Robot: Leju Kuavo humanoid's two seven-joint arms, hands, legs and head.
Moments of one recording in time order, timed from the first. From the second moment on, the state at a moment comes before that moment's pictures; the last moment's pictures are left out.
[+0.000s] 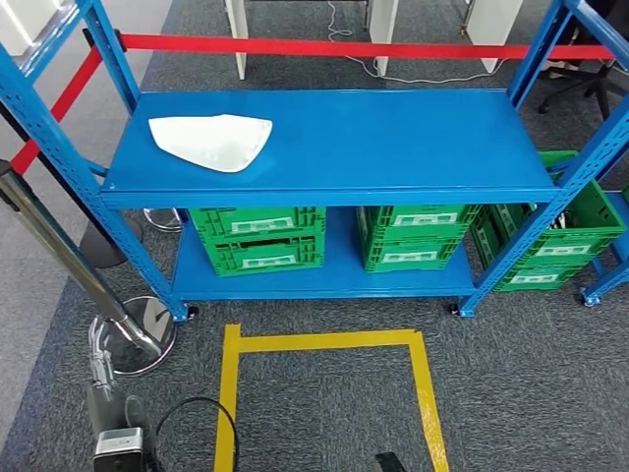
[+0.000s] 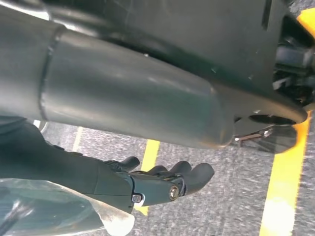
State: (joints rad) left arm 0.27 -0.21 -0.14 -1.48 -0.44 0.60 -0.70; right arm -0.03 0.20 -0.21 -0.19 0.45 -0.20 0.12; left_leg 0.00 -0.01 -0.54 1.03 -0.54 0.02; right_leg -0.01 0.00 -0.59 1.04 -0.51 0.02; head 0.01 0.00
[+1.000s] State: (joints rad) left arm 0.27 -0.16 -0.24 -1.50 -0.42 0.61 -0.66; right arm -0.03 0.20 -0.23 -0.19 0.43 -0.18 0.09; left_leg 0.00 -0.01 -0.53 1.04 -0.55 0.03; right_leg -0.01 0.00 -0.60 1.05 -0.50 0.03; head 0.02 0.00
